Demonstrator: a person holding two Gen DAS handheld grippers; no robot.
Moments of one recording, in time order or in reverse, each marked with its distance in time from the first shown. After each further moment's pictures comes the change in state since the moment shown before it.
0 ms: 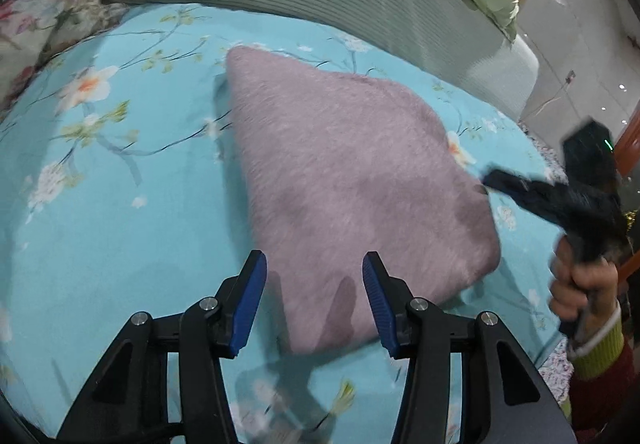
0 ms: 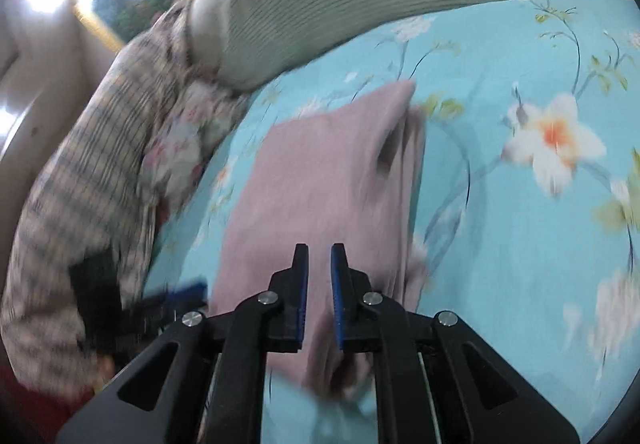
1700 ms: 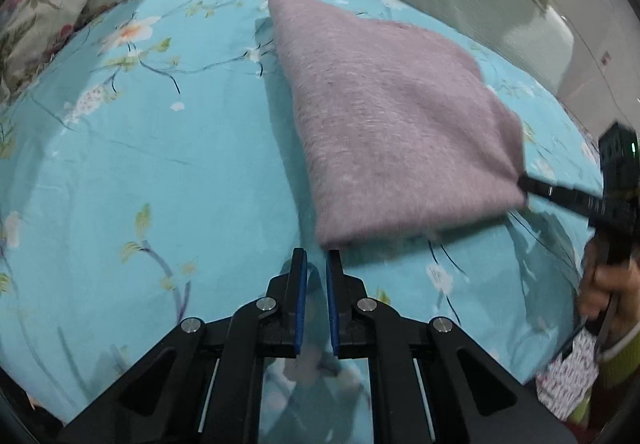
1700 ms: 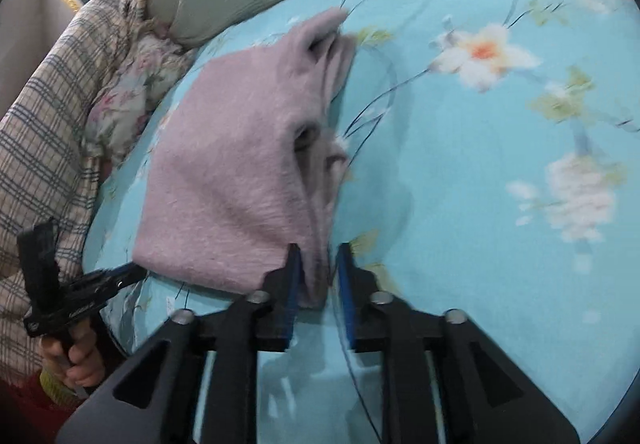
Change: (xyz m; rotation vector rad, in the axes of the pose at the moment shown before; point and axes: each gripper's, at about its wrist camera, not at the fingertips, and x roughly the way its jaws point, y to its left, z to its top) left arm -0.004 0.000 -0.056 -0.004 0.081 0.130; right arm -0.015 -0.023 -0.039 0.021 0.018 -0.216
